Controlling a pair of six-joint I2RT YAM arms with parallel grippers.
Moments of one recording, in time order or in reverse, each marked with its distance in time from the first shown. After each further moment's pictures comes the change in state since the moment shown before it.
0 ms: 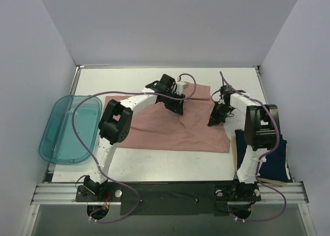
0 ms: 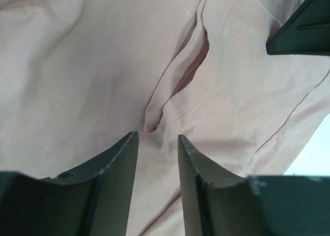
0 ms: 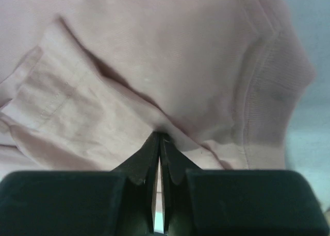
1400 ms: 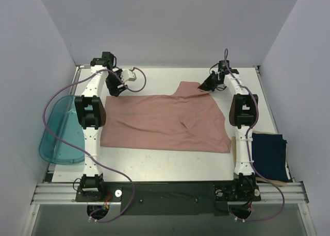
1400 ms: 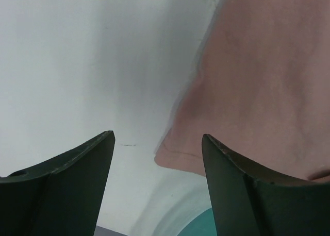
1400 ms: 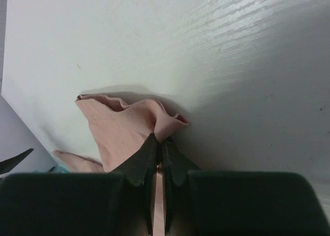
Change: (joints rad) left arm 0.574 0.226 0.630 -0.719 -0.256 1.250; right arm -0.068 0.719 1.026 0.013 -0.201 0.299
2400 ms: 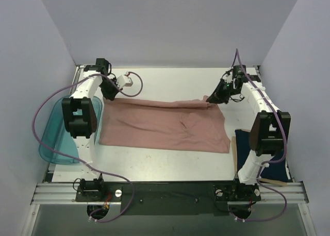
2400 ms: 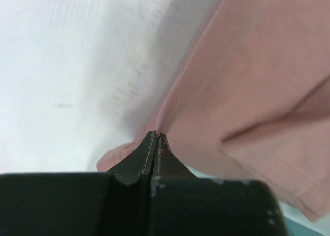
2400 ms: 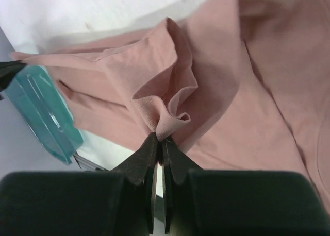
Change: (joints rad) left arm 0.010 -0.258 -0.467 0.113 0.035 -0.086; right arm -0.018 -0.755 -0.718 -0.074 -0.086 -0.243
